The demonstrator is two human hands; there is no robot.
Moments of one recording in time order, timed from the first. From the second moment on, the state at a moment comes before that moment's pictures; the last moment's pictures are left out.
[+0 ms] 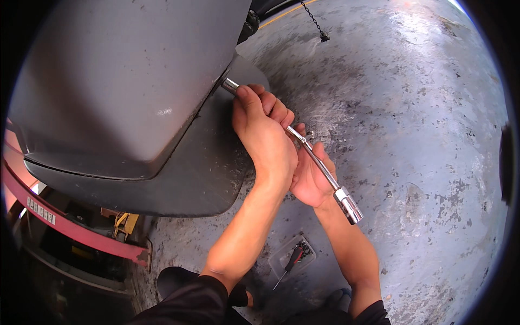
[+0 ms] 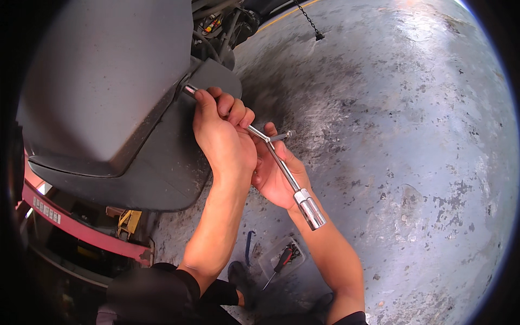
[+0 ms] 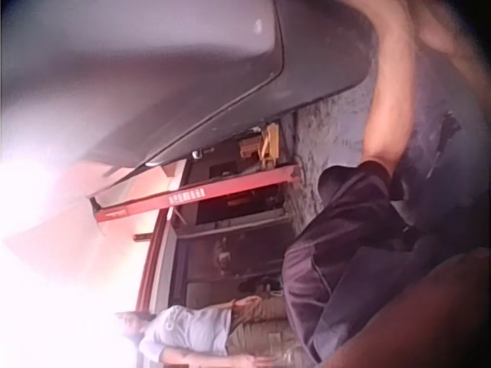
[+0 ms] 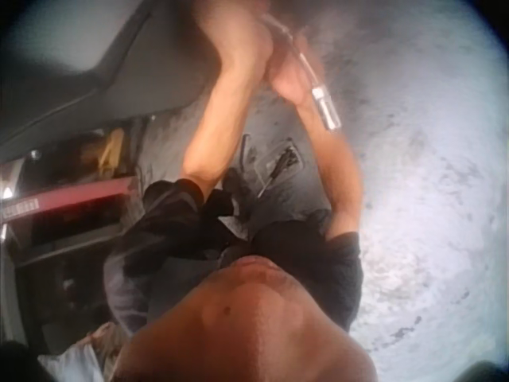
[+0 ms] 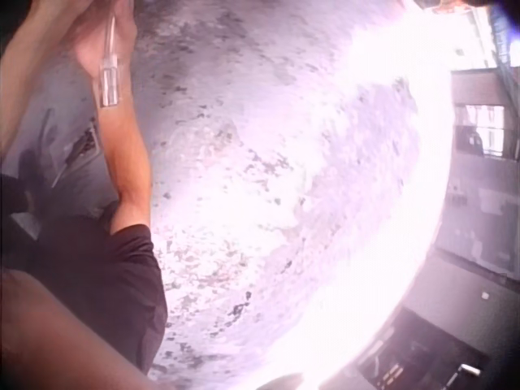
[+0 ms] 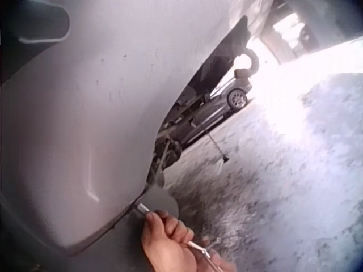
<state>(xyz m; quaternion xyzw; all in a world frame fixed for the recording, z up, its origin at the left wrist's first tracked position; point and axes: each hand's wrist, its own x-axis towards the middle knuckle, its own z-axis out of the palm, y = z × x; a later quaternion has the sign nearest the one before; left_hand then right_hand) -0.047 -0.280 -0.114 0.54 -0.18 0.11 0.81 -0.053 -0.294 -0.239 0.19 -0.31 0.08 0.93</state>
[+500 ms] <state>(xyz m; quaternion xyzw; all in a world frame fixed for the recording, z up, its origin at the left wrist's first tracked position) -0.033 -0.271 -0.117 0.53 -0.24 0.11 0.81 -0.047 -0.303 -0.257 -0.48 0.02 -0.51 0.72</state>
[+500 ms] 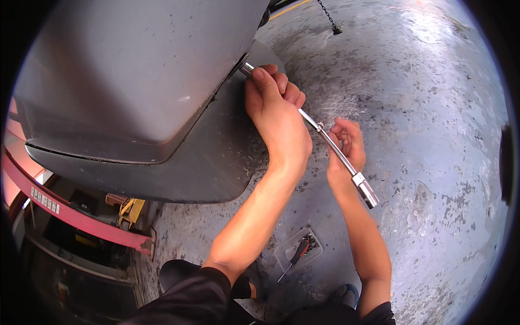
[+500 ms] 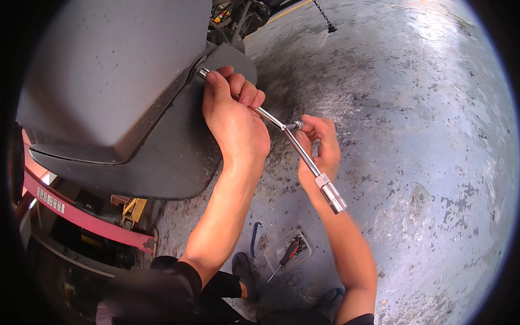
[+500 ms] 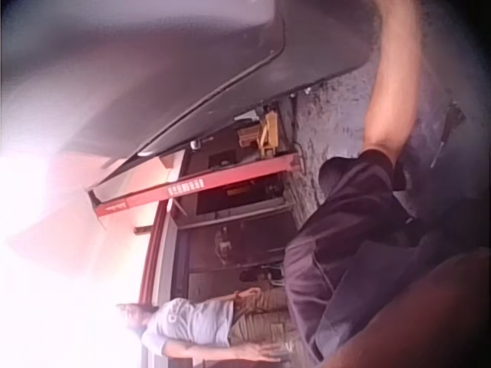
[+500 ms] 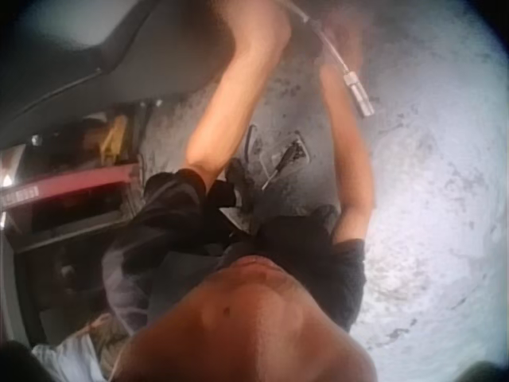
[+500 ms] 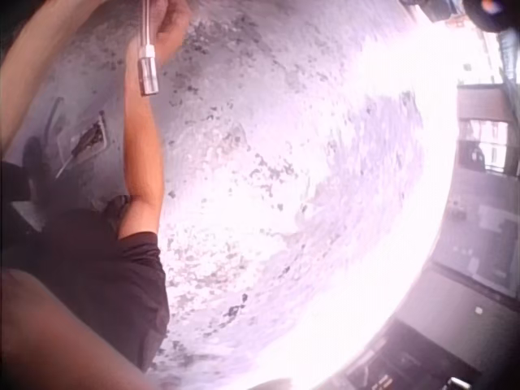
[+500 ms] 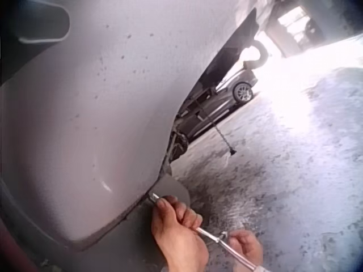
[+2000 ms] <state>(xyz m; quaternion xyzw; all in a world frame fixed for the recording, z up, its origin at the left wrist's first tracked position) -0.038 -0.272 -0.115 0.57 -0.24 0.11 0.78 -0.026 -0.300 -0.232 -0.40 -0.13 -0.62 0.66</state>
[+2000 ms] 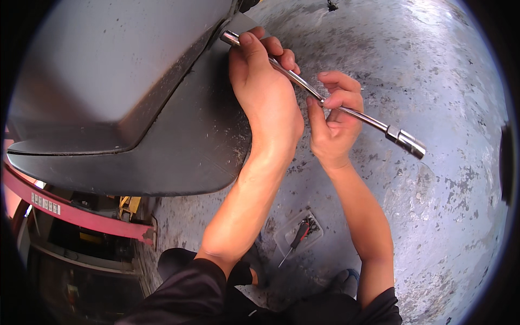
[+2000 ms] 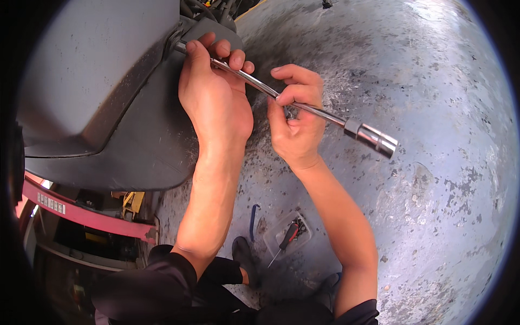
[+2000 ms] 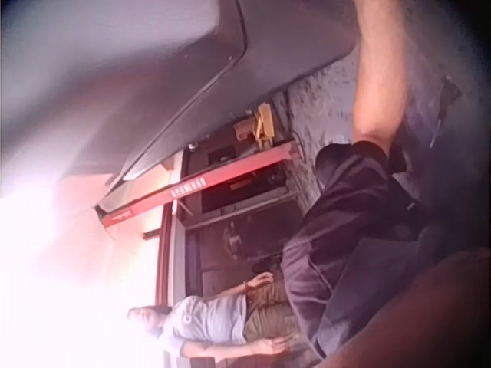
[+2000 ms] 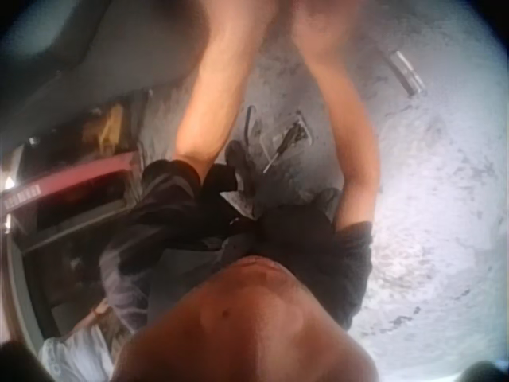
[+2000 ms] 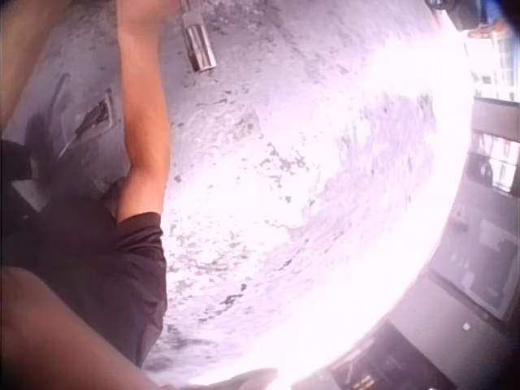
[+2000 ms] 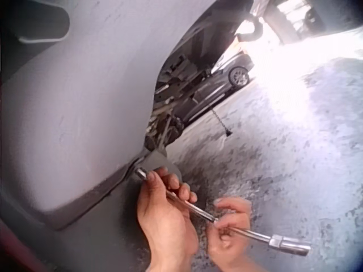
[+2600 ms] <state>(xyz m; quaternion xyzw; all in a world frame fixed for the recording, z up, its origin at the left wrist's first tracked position) -0.038 -0.280 -0.112 0.55 -0.22 0.13 0.79 -0.060 -0.300 -0.244 0.08 -0.30 0.09 0.95</state>
